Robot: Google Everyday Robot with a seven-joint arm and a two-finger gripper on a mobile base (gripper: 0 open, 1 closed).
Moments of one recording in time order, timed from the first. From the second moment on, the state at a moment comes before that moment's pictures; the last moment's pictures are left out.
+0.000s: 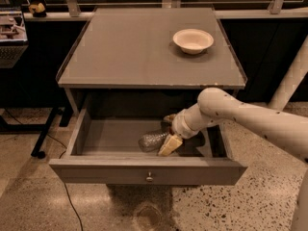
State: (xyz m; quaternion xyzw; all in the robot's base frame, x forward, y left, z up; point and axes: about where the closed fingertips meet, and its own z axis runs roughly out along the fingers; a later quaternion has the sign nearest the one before) arm 0.605 -0.064 0.591 -0.61 0.73 0.18 0.27
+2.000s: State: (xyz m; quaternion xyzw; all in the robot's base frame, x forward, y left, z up) arm 0.599 -0.054 0.614 -0.61 0.70 0.21 0.30
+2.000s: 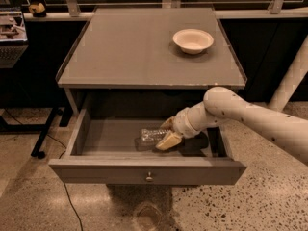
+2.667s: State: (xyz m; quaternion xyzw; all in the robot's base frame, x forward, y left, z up) arm 0.582 -0.043 0.672 -0.61 0.68 0.21 0.35
